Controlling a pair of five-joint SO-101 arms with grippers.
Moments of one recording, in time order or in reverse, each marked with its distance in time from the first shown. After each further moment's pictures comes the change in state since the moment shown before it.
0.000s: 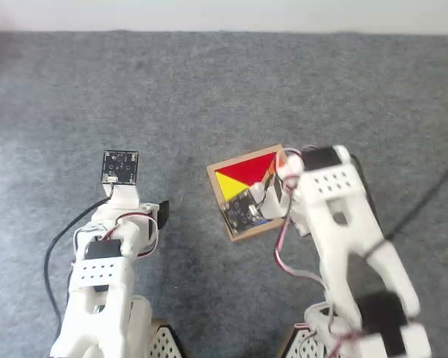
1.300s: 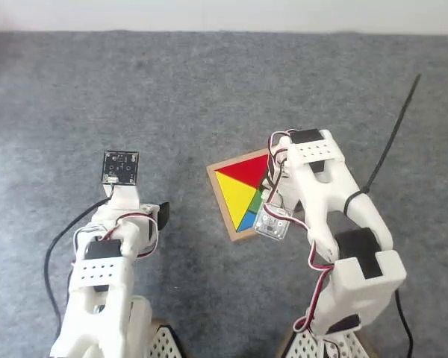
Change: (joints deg) left arm 0.0 0.0 0.0 0.7 0.0; right arm 2.3 22.4 -8.9 -16.5 35.5
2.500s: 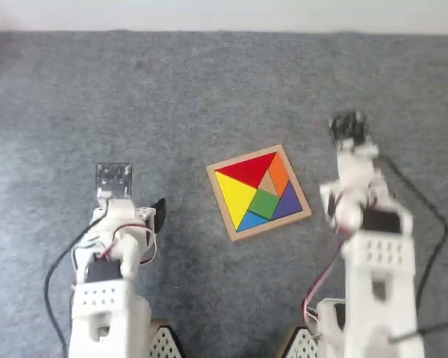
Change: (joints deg) left arm -1.4 -19.6 10.6 -1.8 0.8; right arm 17.7 -61.5 42.3 -15.2 -124.1
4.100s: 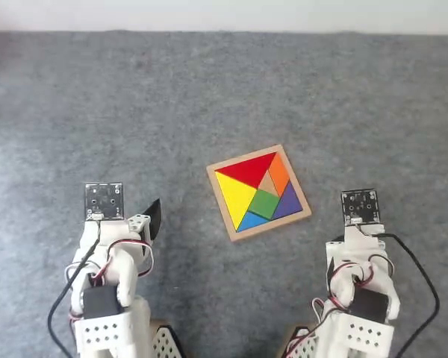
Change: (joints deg) left arm -1.7 -33.3 2.2 26.3 1.0; right arm 9.9 -53.1 36.7 14.2 -0.9
